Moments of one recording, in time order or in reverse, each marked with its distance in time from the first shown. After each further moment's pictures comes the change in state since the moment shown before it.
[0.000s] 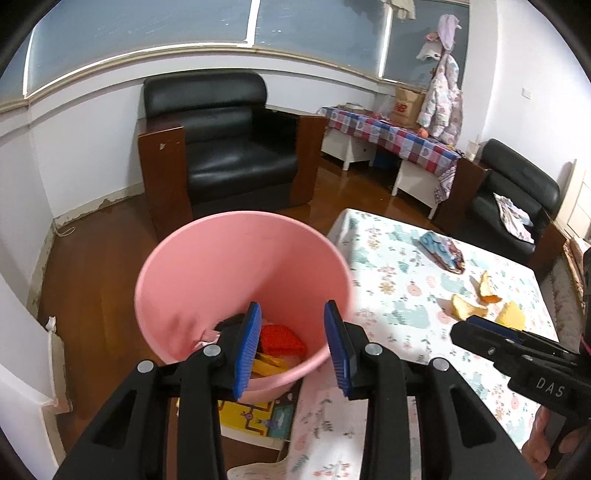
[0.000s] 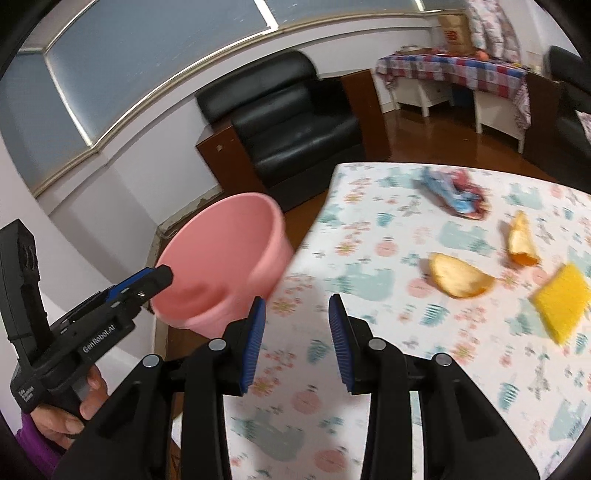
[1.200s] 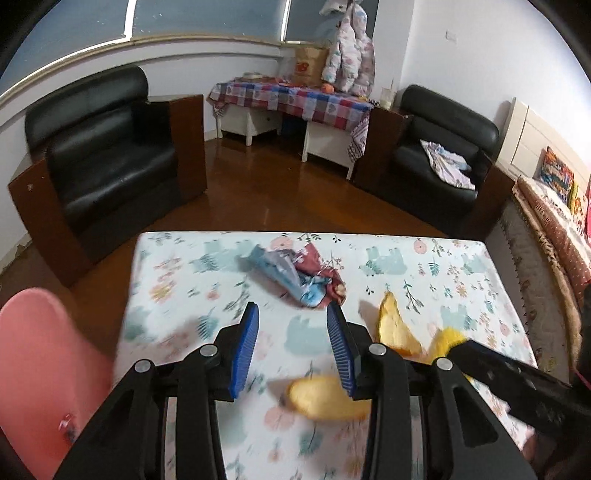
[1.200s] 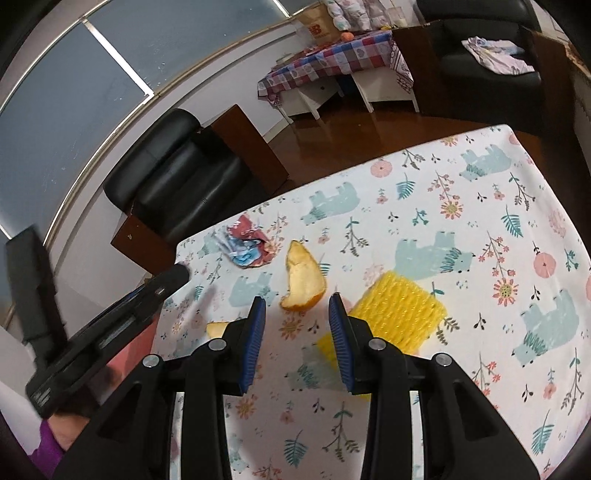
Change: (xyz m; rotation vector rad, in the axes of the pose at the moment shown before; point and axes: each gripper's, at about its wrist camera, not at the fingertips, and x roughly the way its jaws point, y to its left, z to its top) left arm 0.144 -0.214 0.057 0.218 0.128 -0.252; right arm -0.031 -0.191 0.019 0.387 -0.105 -0.156
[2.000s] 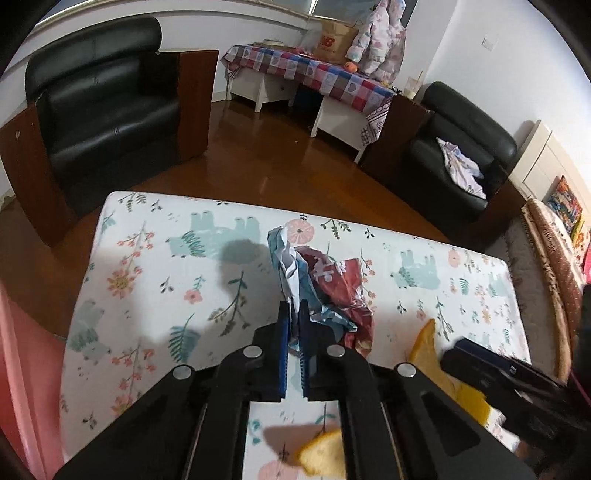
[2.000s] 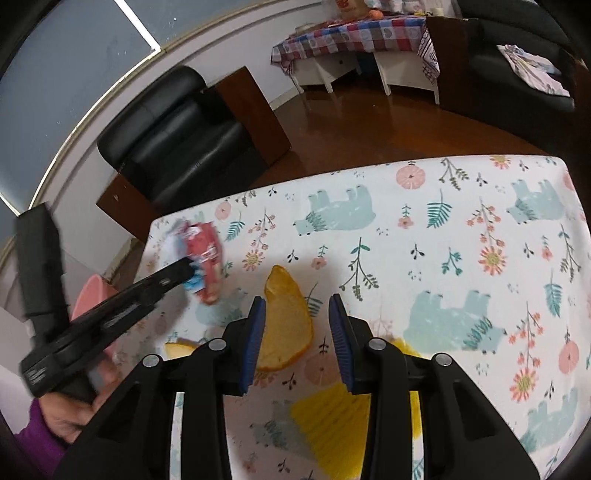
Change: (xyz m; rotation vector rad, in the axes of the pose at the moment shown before) left arm 0.064 0.037 0.008 -0.148 0.092 -0.057; right arm 0.061 0.000 0.041 -0.143 0.134 -0.039
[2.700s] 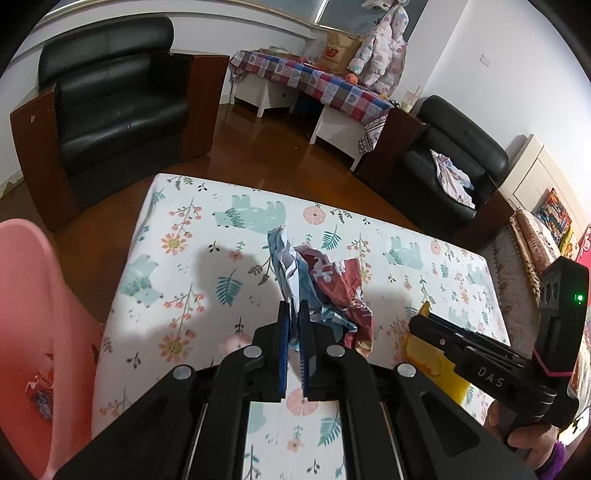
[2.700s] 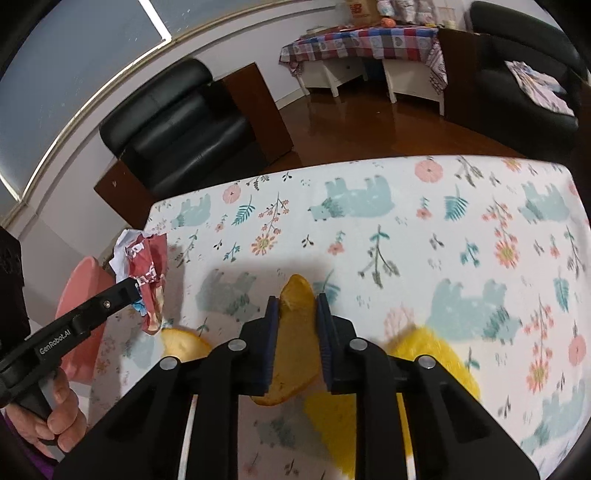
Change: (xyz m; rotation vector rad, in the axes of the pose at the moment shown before) left arm -0.061 0.021 -0.035 -0.036 -0.031 -0.032; right arm -0.002 0.016 -0.018 -0.046 -0.029 -0.023
